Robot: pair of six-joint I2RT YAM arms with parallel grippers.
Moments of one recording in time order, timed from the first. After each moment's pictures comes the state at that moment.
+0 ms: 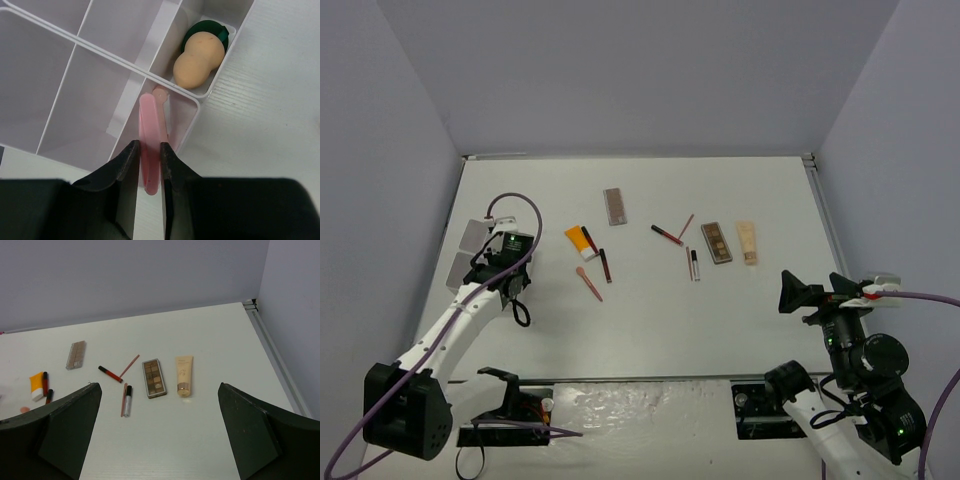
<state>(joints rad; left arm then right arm) -0.25 1.10 0.76 -0.60 -0.55 -0.36 0.41 0.14 0.81 -0.64 0.37 0.17</state>
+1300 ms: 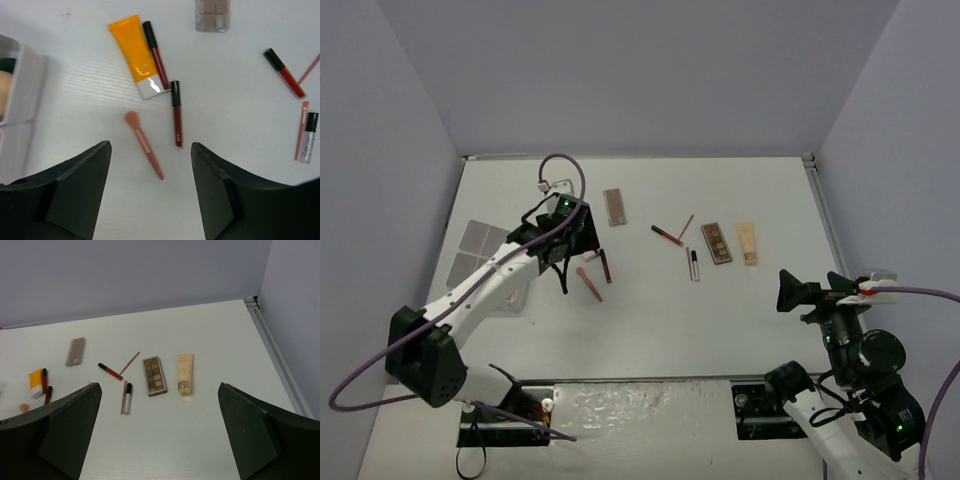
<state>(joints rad) -0.55 1.44 1.20 -0.62 -0.34 -0.67 0.42 0.16 0.81 -0.64 0.37 0.17</state>
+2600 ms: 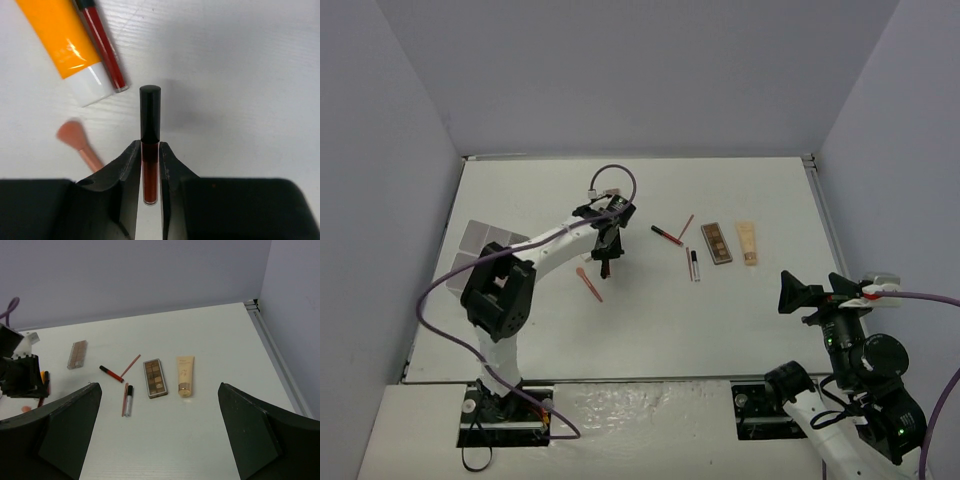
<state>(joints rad) -0.61 1.89 1.44 -0.71 -0.31 -0.70 0.42 0.14 0.81 -0.64 0.37 0.17</state>
